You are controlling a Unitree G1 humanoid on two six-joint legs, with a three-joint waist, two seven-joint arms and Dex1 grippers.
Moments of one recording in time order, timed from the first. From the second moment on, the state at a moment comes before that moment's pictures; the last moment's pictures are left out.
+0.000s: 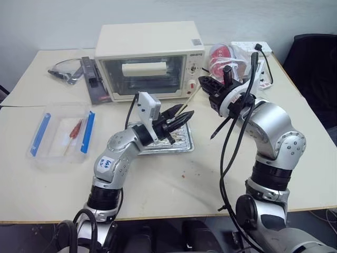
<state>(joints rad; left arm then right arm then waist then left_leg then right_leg) -0.54 0.16 -0.05 -0.18 -0.46 0.46 -0.56 -0.79 -0.13 -0.32 -0.20 1.71 0.81 -0.80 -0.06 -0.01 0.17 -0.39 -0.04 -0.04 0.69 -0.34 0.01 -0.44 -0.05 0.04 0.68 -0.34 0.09</state>
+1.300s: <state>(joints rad) -0.56 0.10 -0.04 -0.17 -0.44 0.43 -0.44 -0.76 -0.23 -0.24 -0.20 1.79 0.66 -0.79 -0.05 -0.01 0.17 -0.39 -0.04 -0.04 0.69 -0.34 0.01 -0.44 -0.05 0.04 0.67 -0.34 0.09</state>
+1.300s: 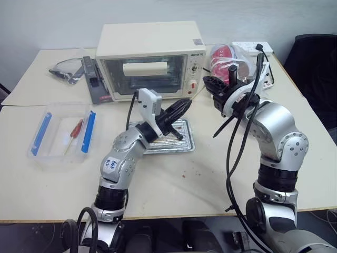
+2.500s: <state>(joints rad) -0.02 0.92 0.73 -0.47 -0.76 0.80 -0.82 -0.97 -0.16 0.29 0.13 0.83 1.10 0.02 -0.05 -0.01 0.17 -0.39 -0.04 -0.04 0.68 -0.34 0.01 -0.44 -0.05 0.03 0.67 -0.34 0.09</state>
